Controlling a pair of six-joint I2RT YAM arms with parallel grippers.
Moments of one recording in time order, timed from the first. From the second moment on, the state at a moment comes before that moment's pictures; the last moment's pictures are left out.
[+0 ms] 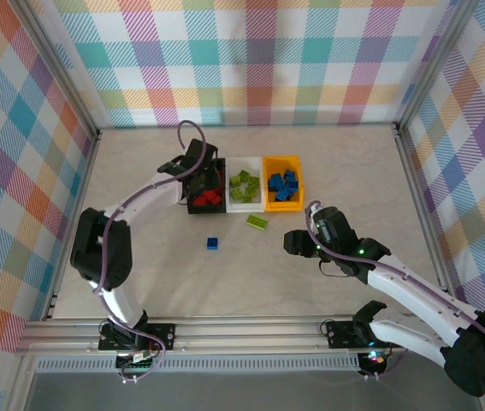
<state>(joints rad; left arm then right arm) -0.45 1.77 1.38 -0.53 -0.17 -0.55 0.65 0.95 0.62 -0.46 -0.08 0.60</state>
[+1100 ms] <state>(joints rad) -0.53 0.89 0.61 -0.52 -0.08 -0.79 0.69 1.56 0.90 -0.29 -0.20 0.54</state>
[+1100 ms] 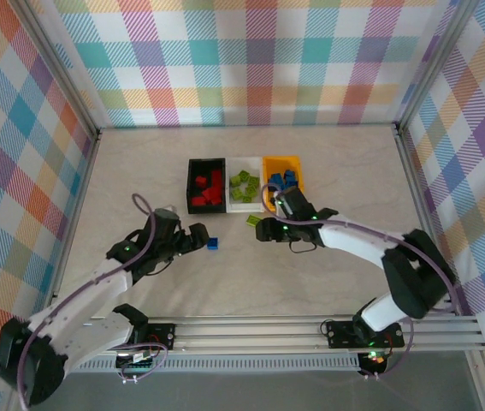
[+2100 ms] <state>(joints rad) -0.46 0.68 0.61 -0.71 -0.16 -0.81 1.01 2.12 1.48 -0.44 0.02 0.43</state>
